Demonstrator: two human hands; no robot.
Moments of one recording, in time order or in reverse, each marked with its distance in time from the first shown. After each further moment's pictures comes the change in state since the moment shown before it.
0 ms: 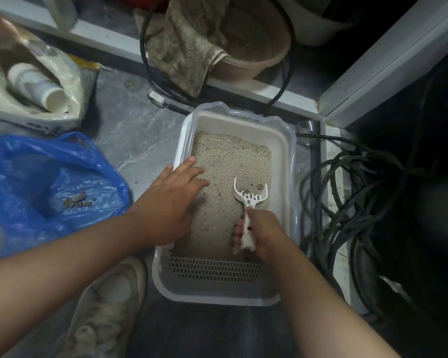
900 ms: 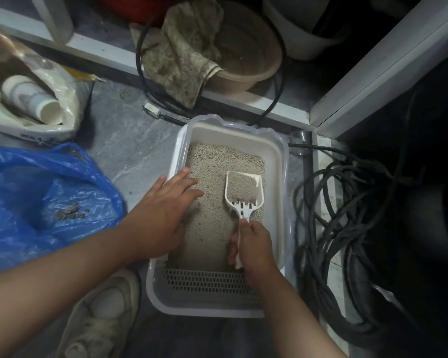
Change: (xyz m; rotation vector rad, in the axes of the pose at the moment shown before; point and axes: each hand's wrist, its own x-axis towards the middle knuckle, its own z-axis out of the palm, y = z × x) left_hand -0.001 -0.003 -0.001 -0.008 0.014 0.013; right_hand -0.032 0.020 0.008 -0.213 0.113 -0.381
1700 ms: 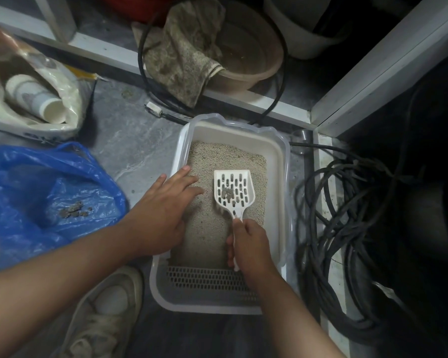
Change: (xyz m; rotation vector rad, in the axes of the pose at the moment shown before) left_hand -0.002 -0.001 -0.003 0.002 -0.014 -0.020; right_hand -0.012 -0.003 0.005 -0.082 -0.034 -0.047
